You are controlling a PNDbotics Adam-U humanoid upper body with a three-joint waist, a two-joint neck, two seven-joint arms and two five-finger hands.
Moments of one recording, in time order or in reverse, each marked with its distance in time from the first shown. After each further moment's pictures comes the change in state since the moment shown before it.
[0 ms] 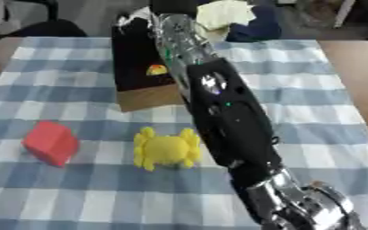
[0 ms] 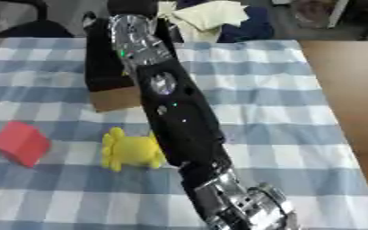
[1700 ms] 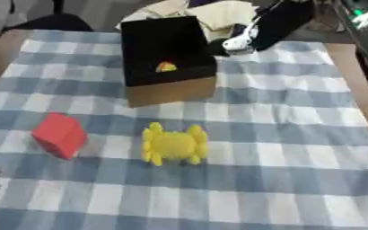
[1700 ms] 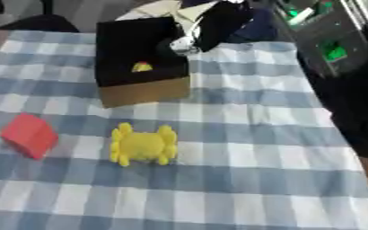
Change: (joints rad) left arm 0.002 0.019 0.014 0.000 -0.018 0.009 0.016; right arm 0.228 -0.624 0.364 -0.632 -0.903 -0.362 0.440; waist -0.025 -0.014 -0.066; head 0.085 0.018
